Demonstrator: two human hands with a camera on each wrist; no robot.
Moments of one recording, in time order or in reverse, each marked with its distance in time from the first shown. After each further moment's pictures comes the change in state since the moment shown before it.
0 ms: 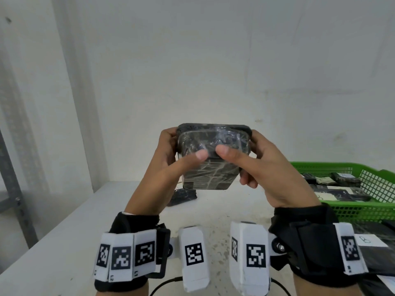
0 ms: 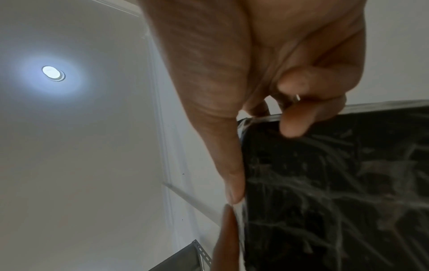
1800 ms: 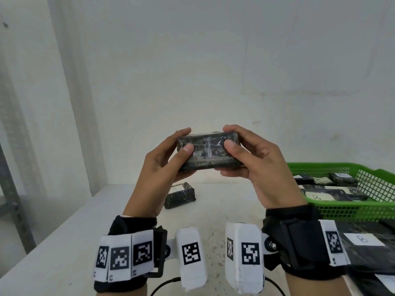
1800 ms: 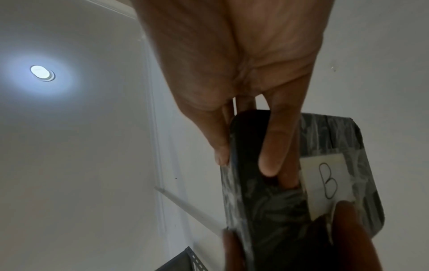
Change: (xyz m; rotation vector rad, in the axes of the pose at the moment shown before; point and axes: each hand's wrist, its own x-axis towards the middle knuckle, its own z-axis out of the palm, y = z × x) left_hand 0.002 0.000 -0.002 -0.004 0.088 -0.057; right_hand 0.008 0.013 0.000 0.304 0.002 -0.131
